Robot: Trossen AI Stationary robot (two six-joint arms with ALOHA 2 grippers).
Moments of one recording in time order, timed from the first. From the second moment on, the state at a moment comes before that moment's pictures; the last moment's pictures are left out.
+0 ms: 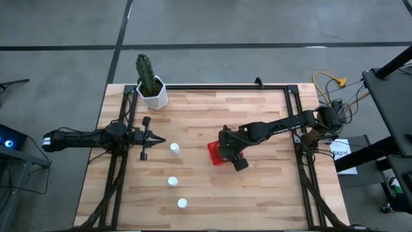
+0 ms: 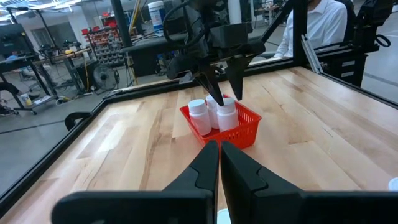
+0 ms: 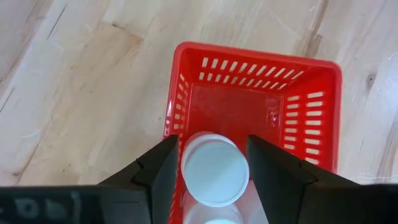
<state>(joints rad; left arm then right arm) 0.05 0.20 0.03 0.04 0.07 0.19 0.08 1.72 1.17 -0.58 -0.11 -0.29</state>
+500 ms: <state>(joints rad) 0.05 0.20 0.03 0.04 0.08 0.19 0.08 1.71 1.22 -0.49 -0.10 -0.32</state>
